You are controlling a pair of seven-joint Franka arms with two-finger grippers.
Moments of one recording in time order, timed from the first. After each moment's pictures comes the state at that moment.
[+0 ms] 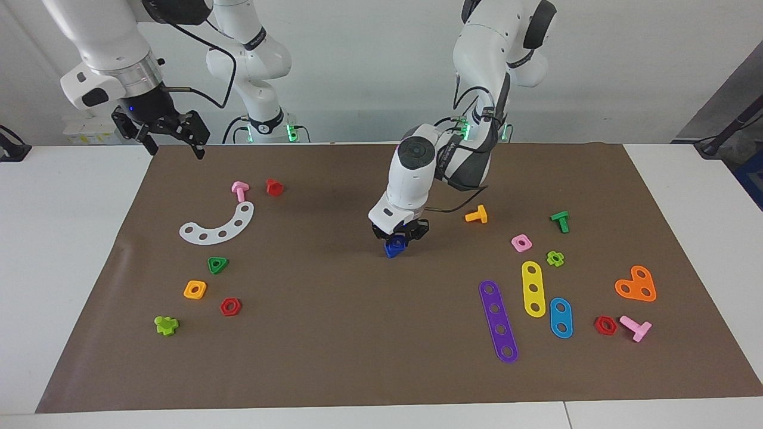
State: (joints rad) left arm -0.59 0.47 -0.06 -1.63 -0.05 2.10 -0.54; right arm 0.06 -0.02 -0.07 -1.55 -0.03 1.50 0.11
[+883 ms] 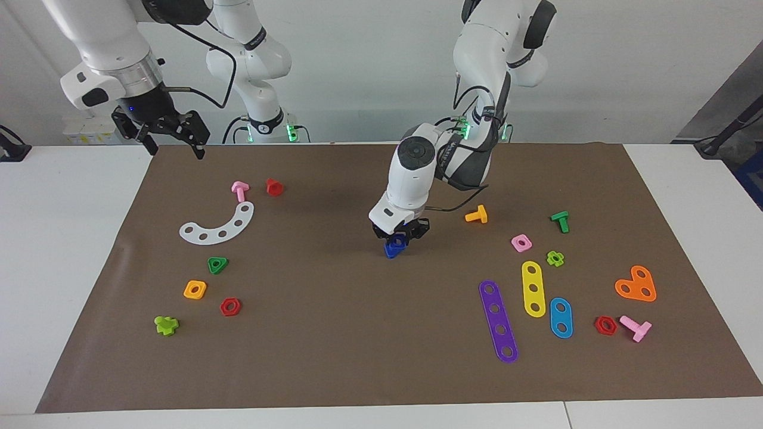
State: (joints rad) left arm -0.59 0.47 -0.06 -1.62 -0.05 2.09 -0.56; right arm 0.06 -0.02 -0.07 -1.55 -0.03 1.50 0.11
